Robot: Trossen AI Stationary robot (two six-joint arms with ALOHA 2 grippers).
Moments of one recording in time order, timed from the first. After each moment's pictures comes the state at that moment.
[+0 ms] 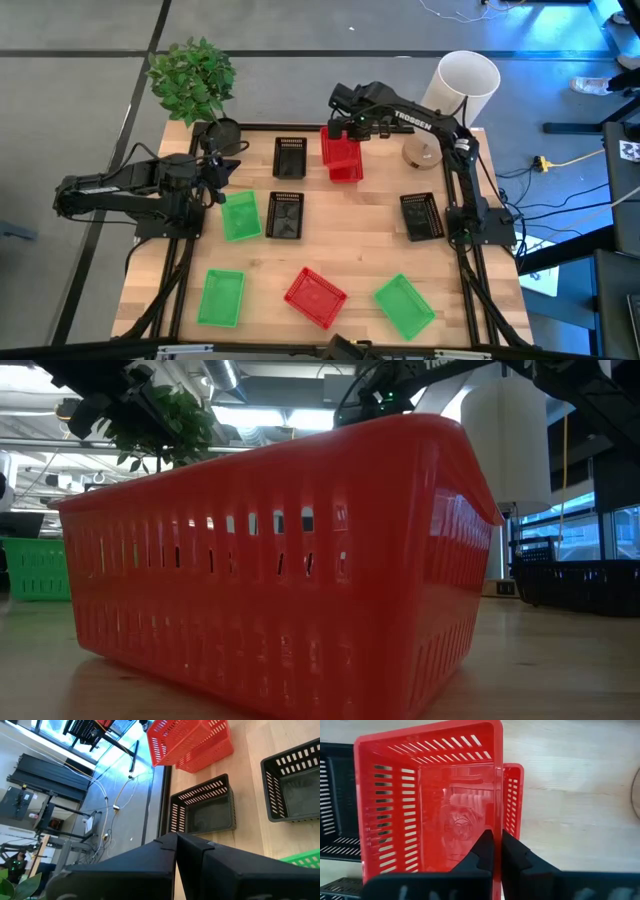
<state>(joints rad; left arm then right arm) 0.11 0.50 0.64 -0.57 -0.55 0.68 -0.53 2.10 2.04 -1.33 0.05 0.98</state>
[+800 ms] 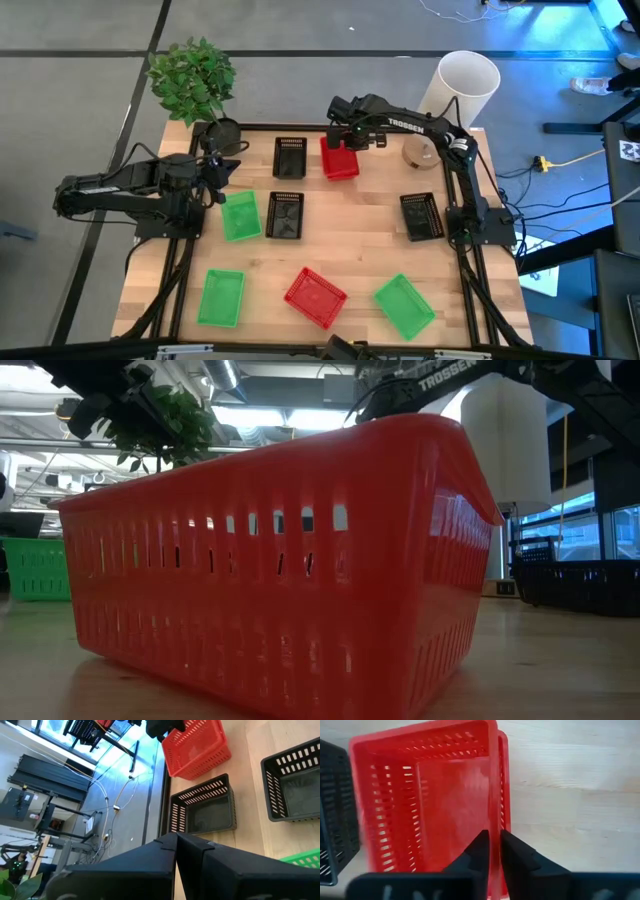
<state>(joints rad) 0.11 0.50 0.64 -0.57 -0.55 0.69 -0.53 2.11 1.86 -1.17 0.03 0.99</state>
